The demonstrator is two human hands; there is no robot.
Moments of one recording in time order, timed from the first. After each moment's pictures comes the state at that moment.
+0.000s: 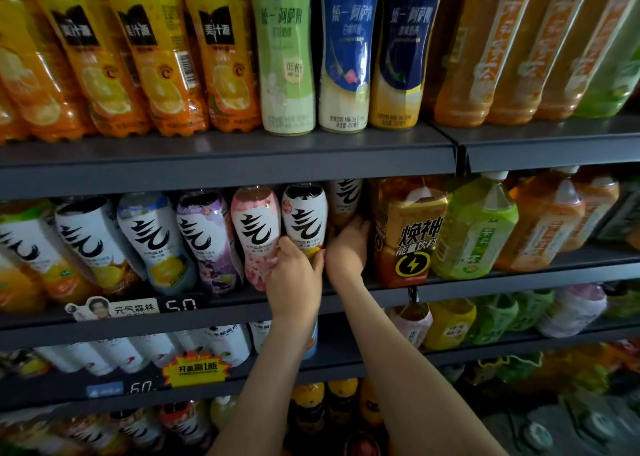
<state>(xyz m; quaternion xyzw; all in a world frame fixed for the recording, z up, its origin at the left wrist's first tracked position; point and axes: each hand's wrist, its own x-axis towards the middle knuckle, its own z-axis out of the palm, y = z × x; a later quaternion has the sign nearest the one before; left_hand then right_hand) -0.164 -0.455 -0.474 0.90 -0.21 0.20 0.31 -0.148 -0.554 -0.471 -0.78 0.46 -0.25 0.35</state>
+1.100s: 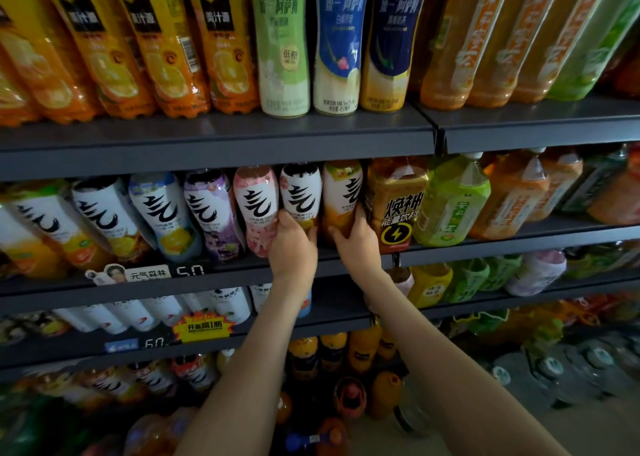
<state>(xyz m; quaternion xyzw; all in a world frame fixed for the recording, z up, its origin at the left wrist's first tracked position) -0.175 -0.447 -0.456 0.92 -0.19 0.04 0.33 -0.231 -0.540 -0.468 -0.82 0.32 -0.26 0.39</state>
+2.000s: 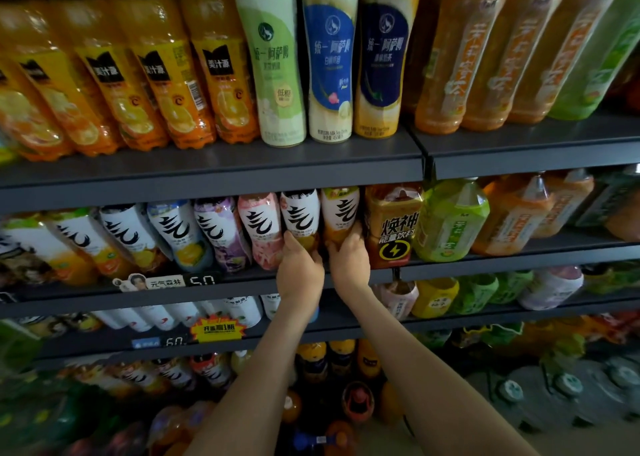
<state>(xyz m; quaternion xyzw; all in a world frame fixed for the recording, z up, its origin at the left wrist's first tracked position) -0.195 -0.449 -0.442 0.92 -0.15 0.01 0.35 -0.220 -0.527 -0.453 -0.82 0.38 -0.20 0.38</state>
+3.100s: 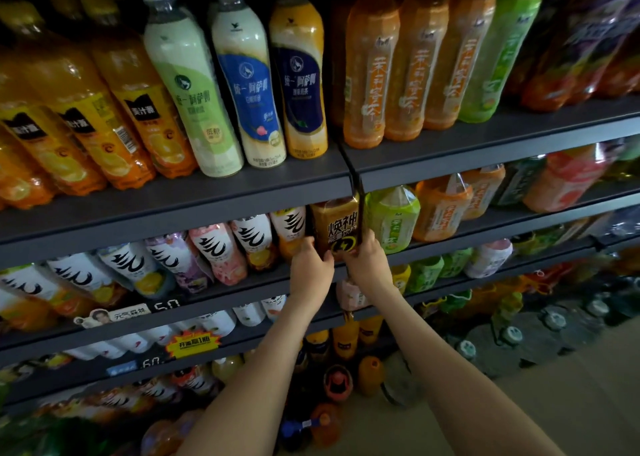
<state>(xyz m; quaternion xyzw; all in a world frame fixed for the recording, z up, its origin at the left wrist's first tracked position) -0.244 -0.508 -0.409 0.89 -0.24 -0.11 0.38 -0.307 -0.598 -0.426 -0.79 0.43 -0.16 0.40</state>
